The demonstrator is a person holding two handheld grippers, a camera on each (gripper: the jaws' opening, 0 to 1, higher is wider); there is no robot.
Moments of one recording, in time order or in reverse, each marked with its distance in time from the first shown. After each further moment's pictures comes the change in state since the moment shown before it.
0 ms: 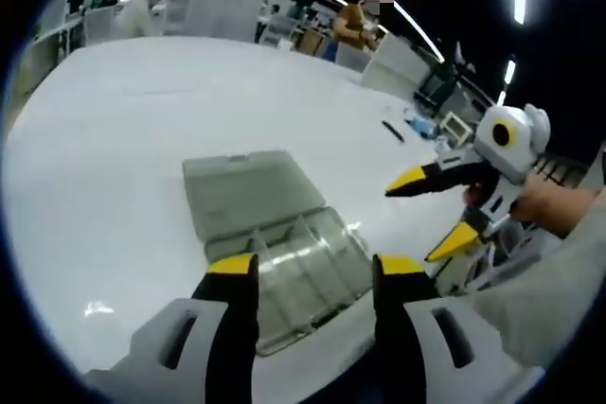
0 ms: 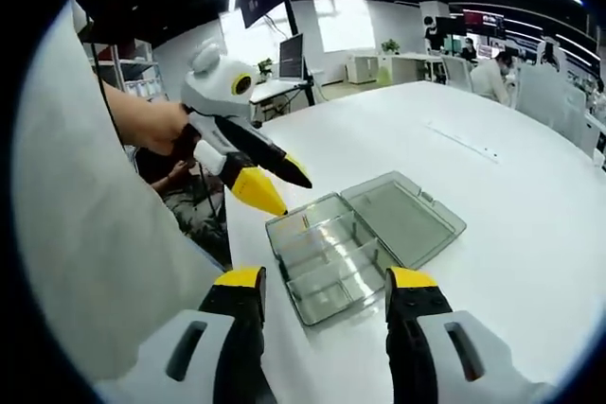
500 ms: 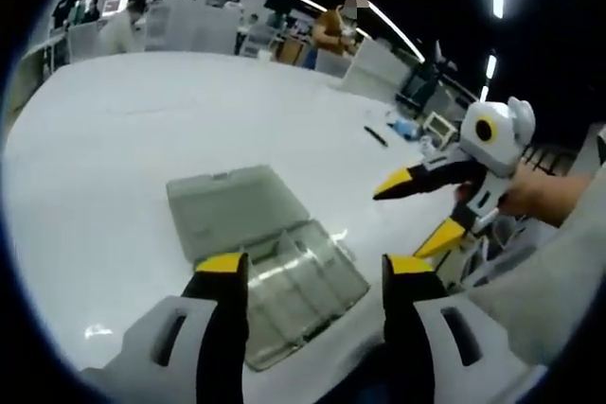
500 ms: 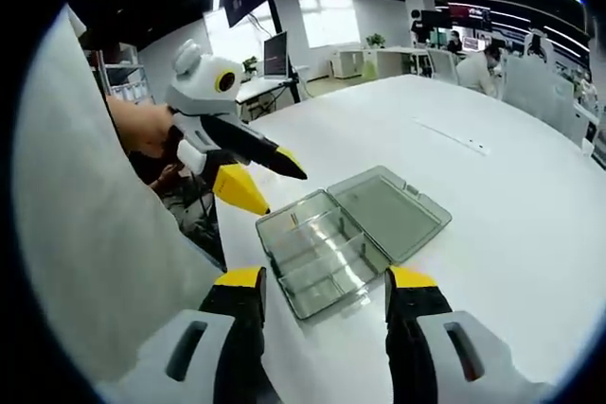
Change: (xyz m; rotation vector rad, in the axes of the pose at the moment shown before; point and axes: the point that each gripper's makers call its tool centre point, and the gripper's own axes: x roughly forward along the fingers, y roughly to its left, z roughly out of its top) left arm 0.002 -0.011 0.014 0.046 -0.043 -0.065; right arm -0.010 -0.007 -0.001 0.043 0.025 -0.057
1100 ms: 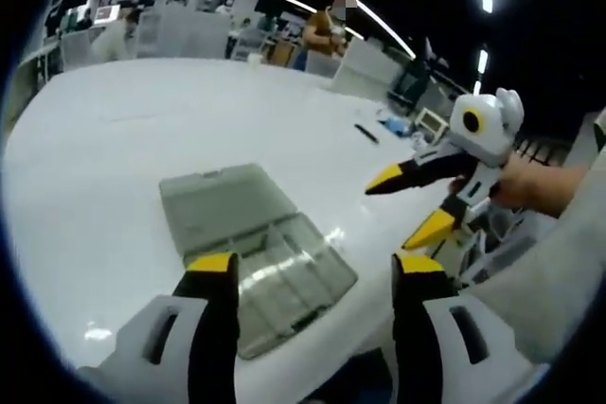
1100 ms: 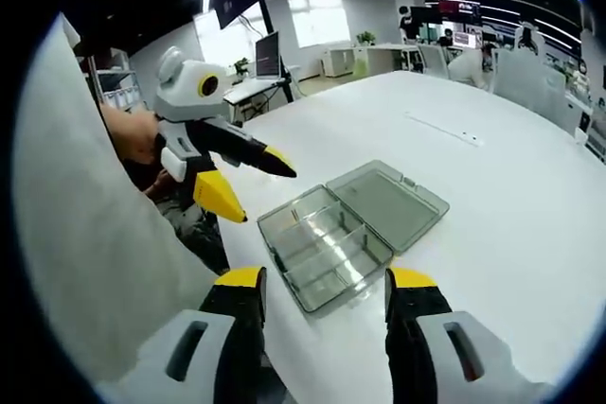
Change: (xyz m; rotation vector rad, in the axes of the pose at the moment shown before) left arm -0.011 -0.015 -0.011 0.033 -0.006 -0.023; right arm -0.004 0.008 -0.005 0.038 0.004 -0.022
